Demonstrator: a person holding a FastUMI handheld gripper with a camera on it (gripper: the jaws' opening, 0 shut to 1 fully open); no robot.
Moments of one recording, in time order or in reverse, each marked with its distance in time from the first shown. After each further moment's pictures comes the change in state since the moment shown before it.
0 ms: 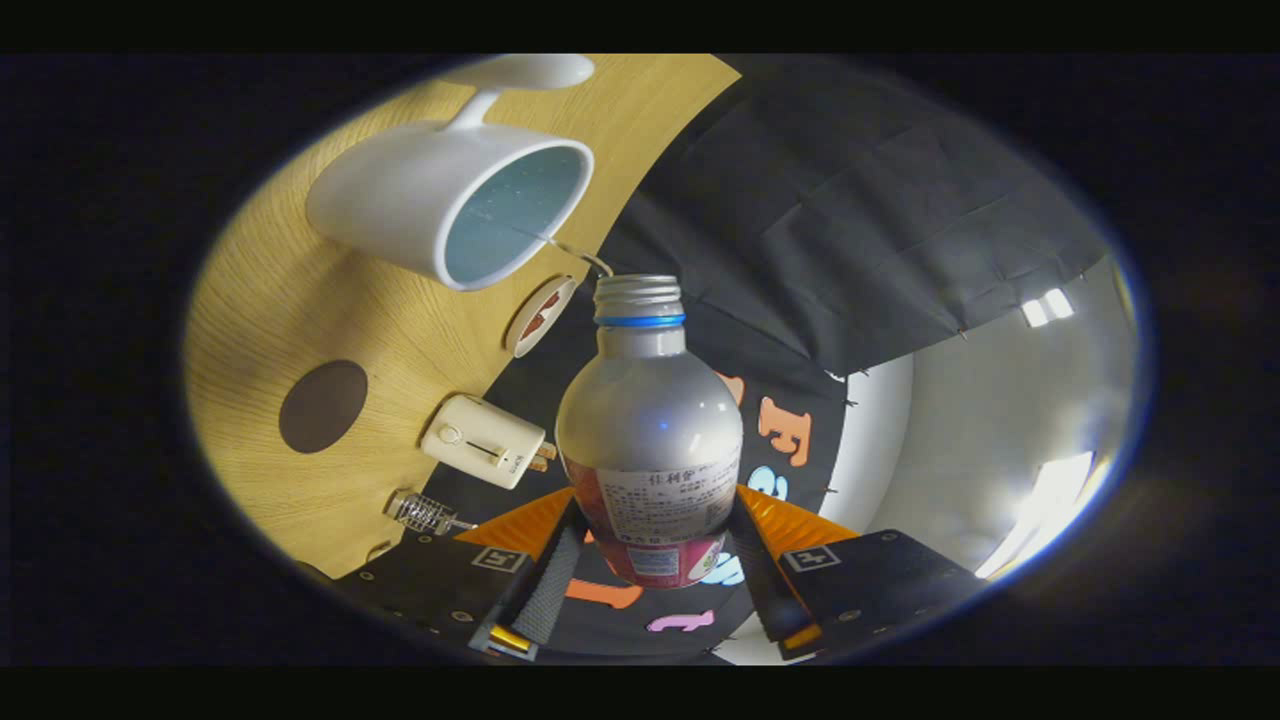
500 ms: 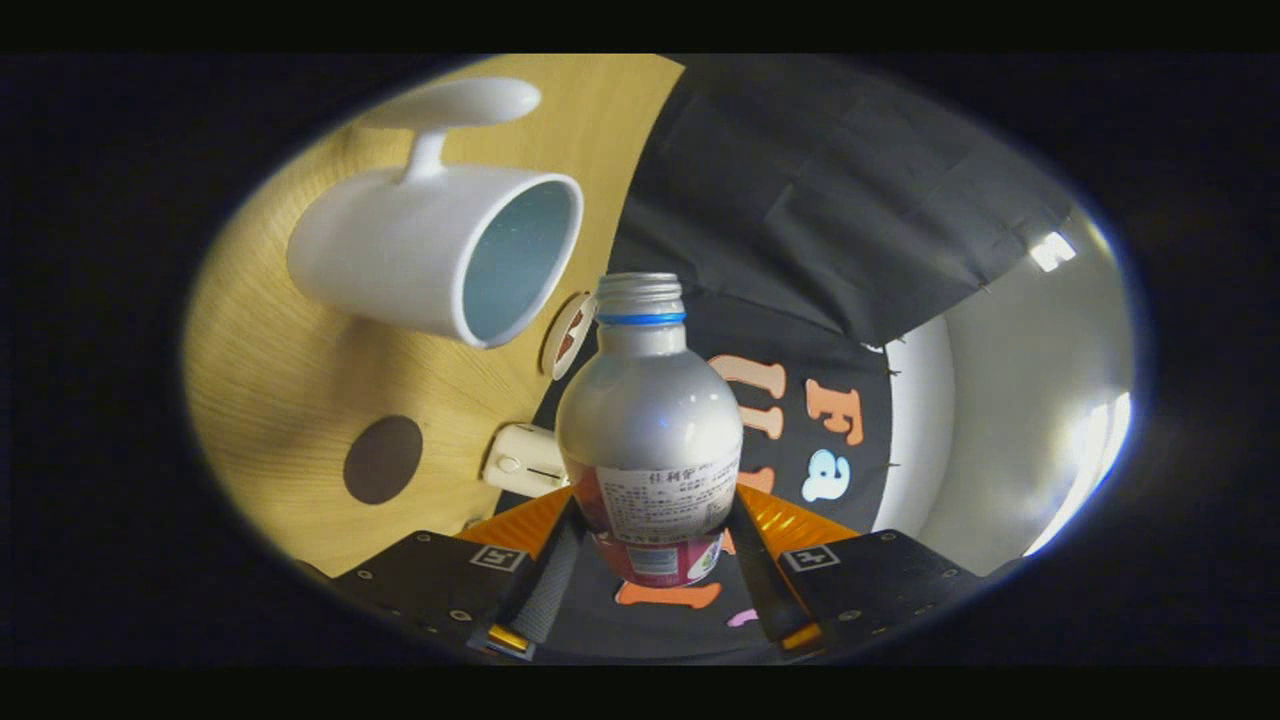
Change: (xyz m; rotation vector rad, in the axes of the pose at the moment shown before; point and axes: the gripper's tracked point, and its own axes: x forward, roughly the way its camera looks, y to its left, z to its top) arm -0.006 0.034 0.013 0.266 0.026 0.127
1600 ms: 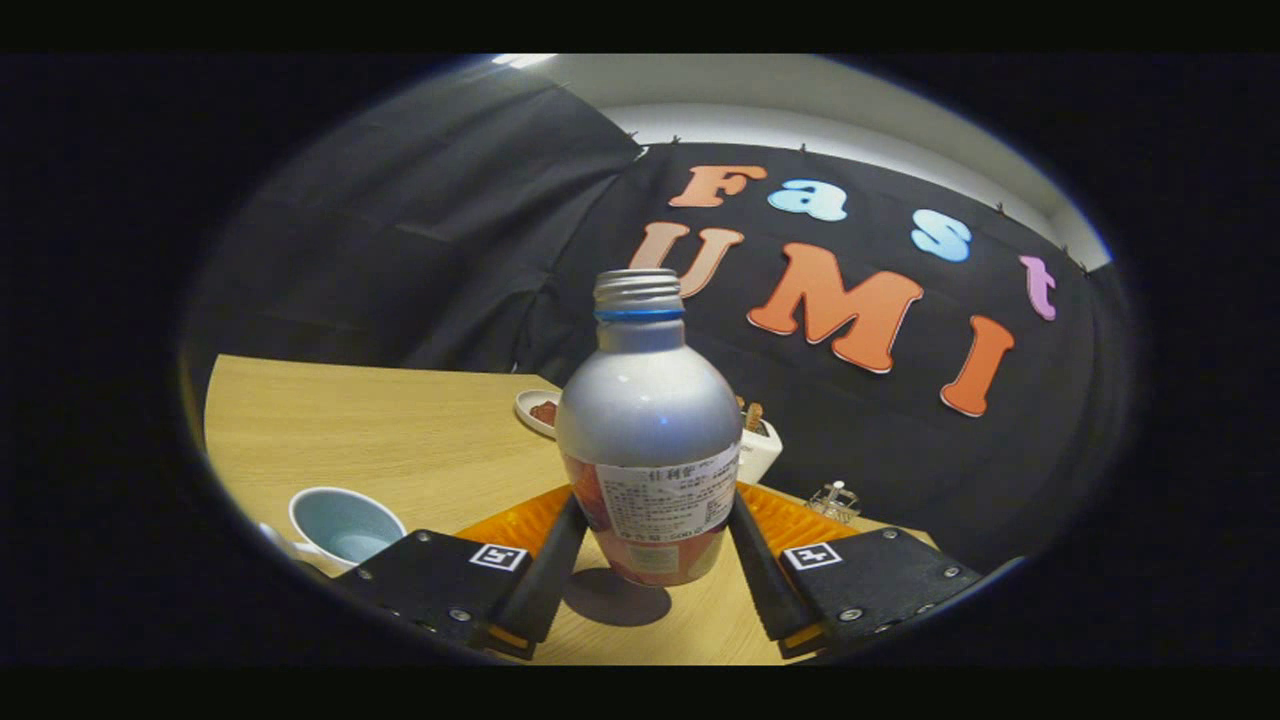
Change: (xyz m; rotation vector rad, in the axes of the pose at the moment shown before) arm 0.029 0.029 -0.032 1.451 0.199 0.169
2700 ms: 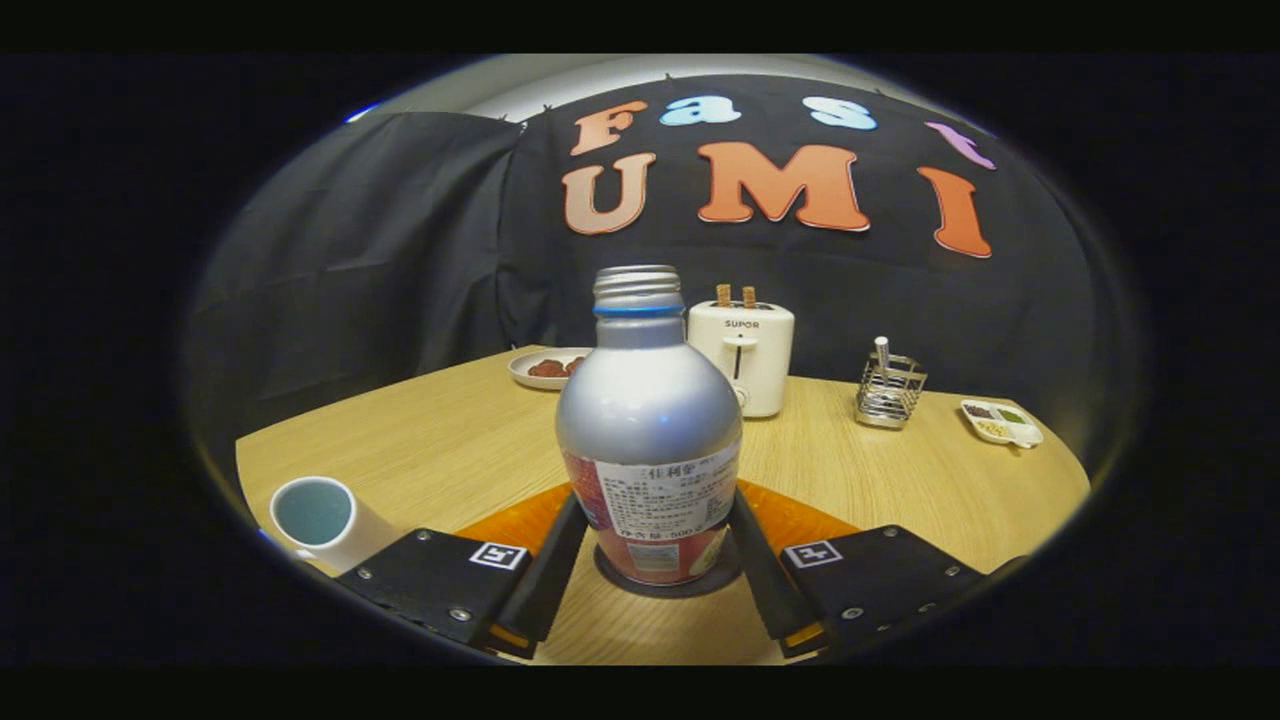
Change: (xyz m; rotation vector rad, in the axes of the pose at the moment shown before) arm 0.014 0.014 -0.092 0.346 0.221 0.065
